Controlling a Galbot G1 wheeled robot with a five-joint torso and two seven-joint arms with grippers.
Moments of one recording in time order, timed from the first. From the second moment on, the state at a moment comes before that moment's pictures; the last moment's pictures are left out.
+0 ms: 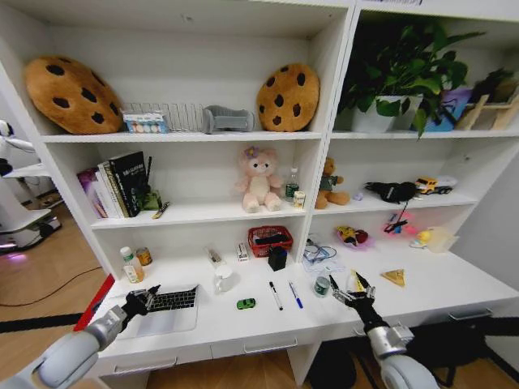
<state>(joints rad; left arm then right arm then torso) 1.71 -0.54 -0.61 -1.90 -0.29 0.06 0.03 -1.62 0.99 0.61 1.86 0.54 0.31 0.03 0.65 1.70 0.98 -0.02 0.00</state>
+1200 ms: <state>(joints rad) 1.75 -0.85 -0.83 -1.97 -0.47 0.07 -0.04 -1.61 1.01 0.58 1.87 0.46 0.28 0.07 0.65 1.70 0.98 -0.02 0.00</state>
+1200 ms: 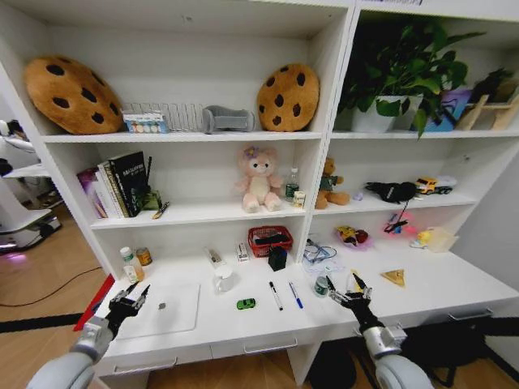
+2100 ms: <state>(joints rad) 1.96 -1.11 -1.05 -2.10 -0.58 0.07 -0.05 -1.43 1.19 0.23 1.71 0.35 0.32 0.04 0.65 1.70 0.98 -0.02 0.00</state>
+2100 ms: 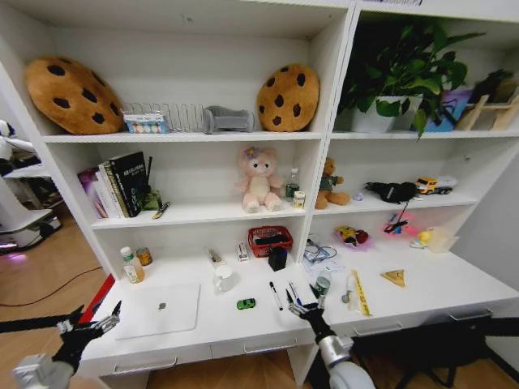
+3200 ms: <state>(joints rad) 1.96 -1.15 -0.98 -2.07 -0.51 0.01 -0.02 -1.17 1.28 -0.09 1.42 0.26 0.31 0.09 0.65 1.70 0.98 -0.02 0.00</state>
